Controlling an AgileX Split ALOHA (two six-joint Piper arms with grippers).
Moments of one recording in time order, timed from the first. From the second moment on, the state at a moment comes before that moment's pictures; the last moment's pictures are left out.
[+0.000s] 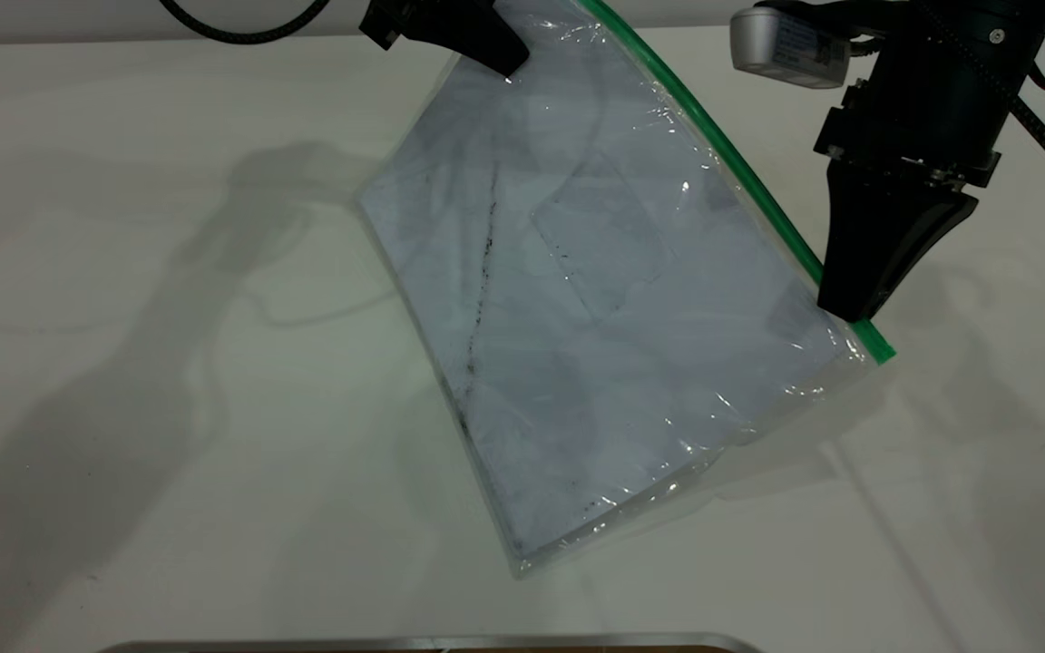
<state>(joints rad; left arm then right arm) -0.25 2.72 -2.35 -0.88 1.17 1.72 0.22 2.21 -1.33 0.44 1.13 -0.65</state>
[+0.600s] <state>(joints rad) -0.23 2.72 -2.35 -0.83 1.17 1.69 0.22 2.21 -1.33 0.40 1.13 -0.61</state>
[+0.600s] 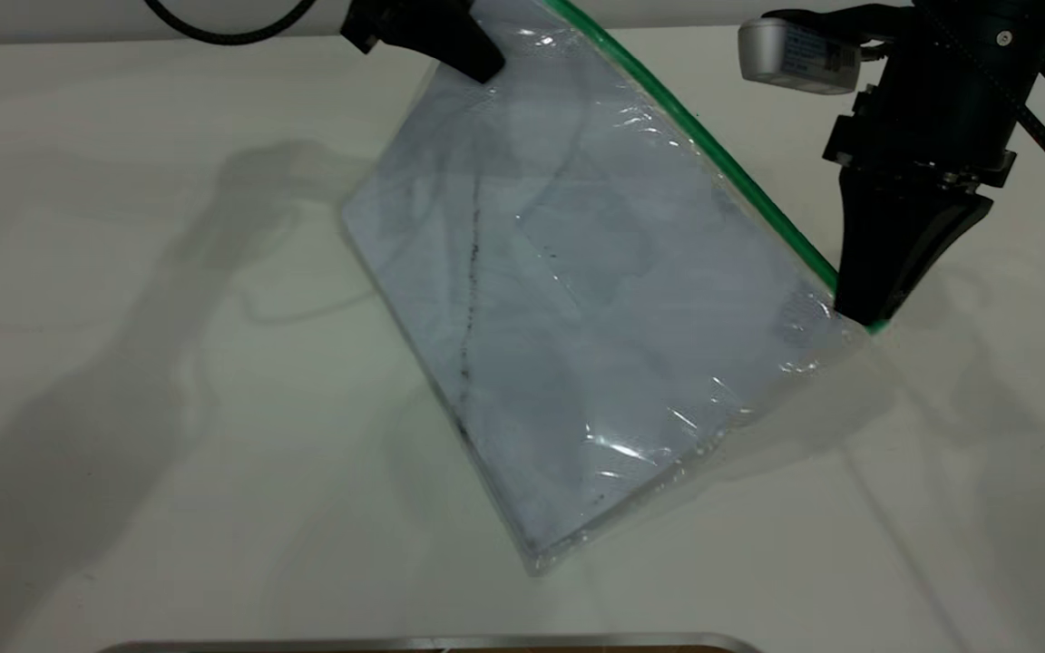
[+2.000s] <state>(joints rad) -0.25 2.62 -2.43 -0.47 1.06 1.09 0.22 2.18 -1.45 0.27 0.54 -0.57</state>
